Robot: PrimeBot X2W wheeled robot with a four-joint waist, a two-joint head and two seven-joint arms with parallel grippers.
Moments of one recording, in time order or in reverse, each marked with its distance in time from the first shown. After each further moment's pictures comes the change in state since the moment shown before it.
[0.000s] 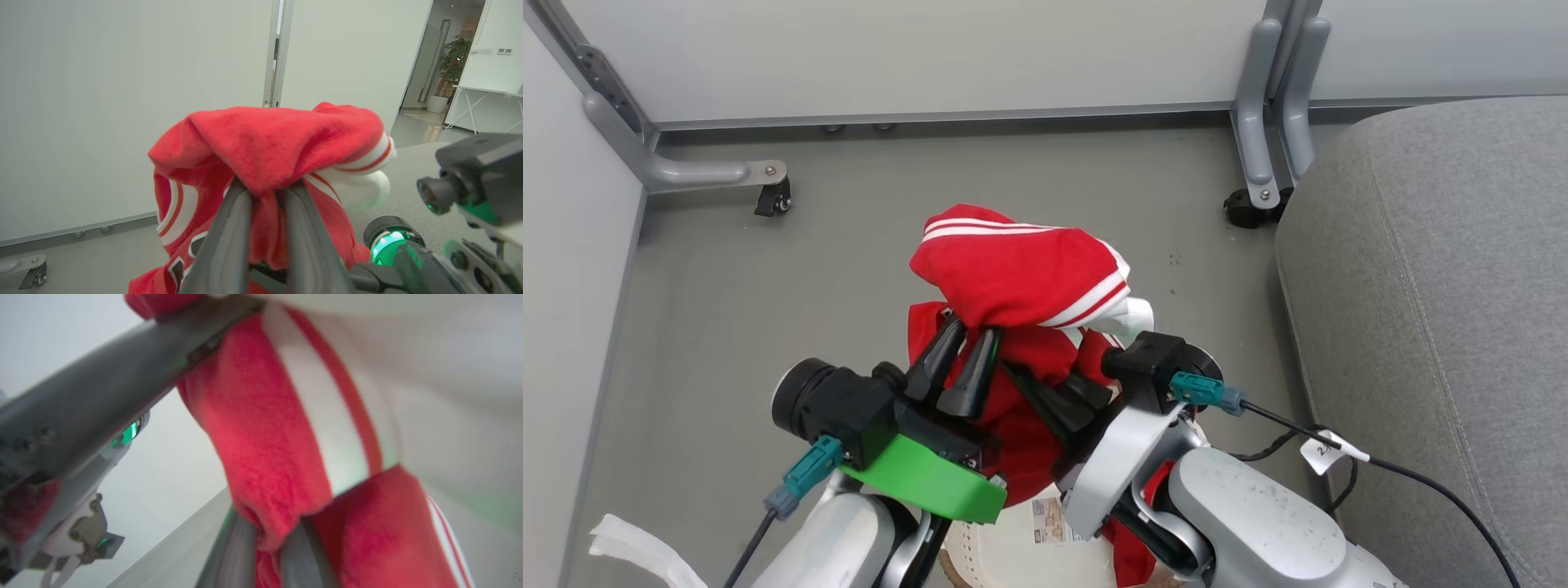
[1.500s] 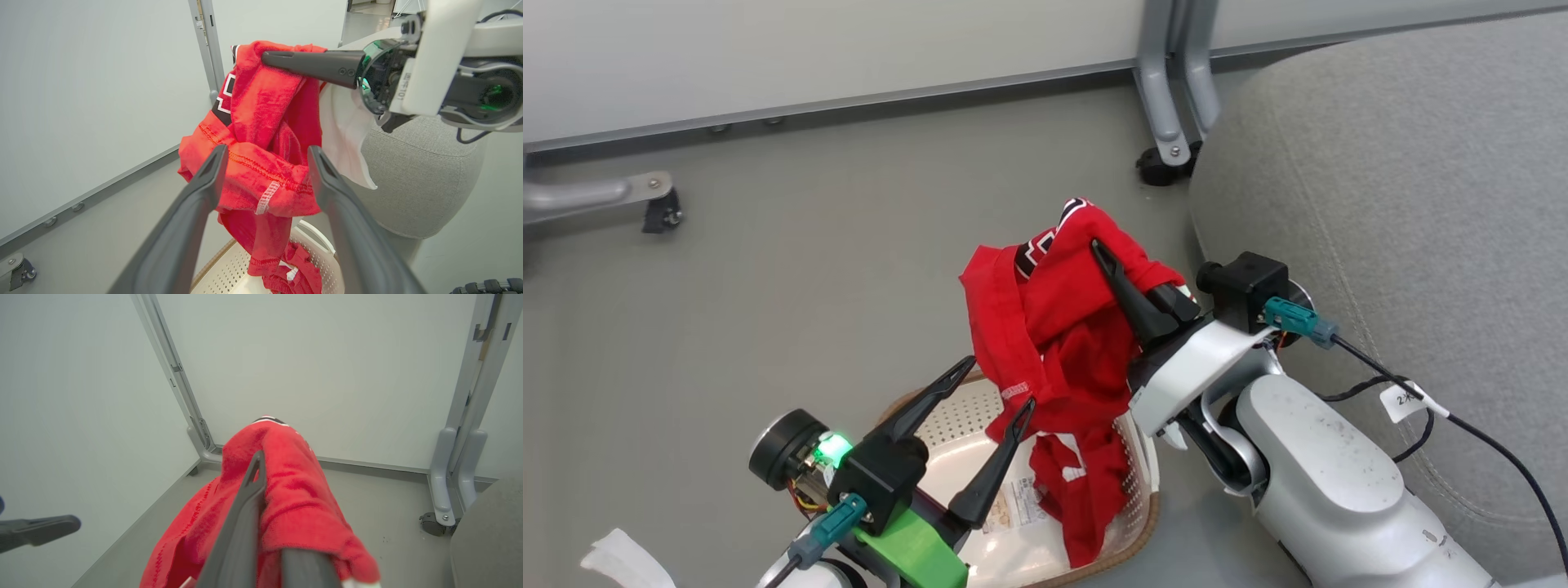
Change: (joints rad) left arm 0.072 0.208 -0.113 -0.104 0.096 -0.006 0.174; right arm -0.046 -0.021 -0.225 0.077 -0.075 0.000 -0.038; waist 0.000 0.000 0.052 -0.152
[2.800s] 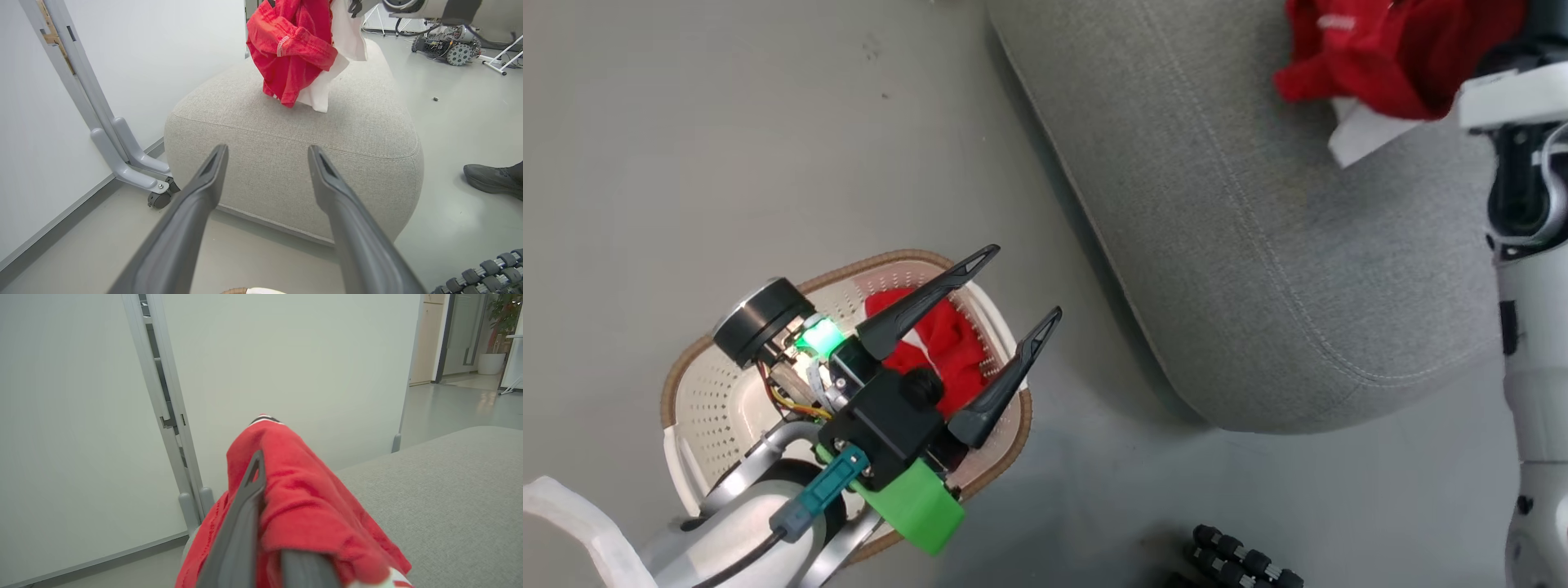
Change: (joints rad) left arm -0.232 0.087 -0.011 -0.180 0.110 -0.068 0.103; right arm -0.249 -0.105 -0.667 -0.036 -0.045 0.000 -0.040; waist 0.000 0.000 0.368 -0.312
